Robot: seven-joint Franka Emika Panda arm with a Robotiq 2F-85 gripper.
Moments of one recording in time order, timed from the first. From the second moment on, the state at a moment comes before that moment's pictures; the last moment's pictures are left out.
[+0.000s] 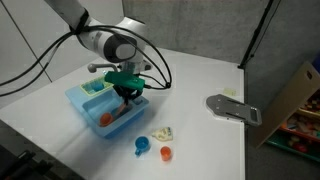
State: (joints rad) arm -0.16 0.60 0.02 -1.99 0.13 2.36 -0.51
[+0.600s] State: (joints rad) arm -0.18 0.63 0.02 -1.95 0.13 2.35 -0.50
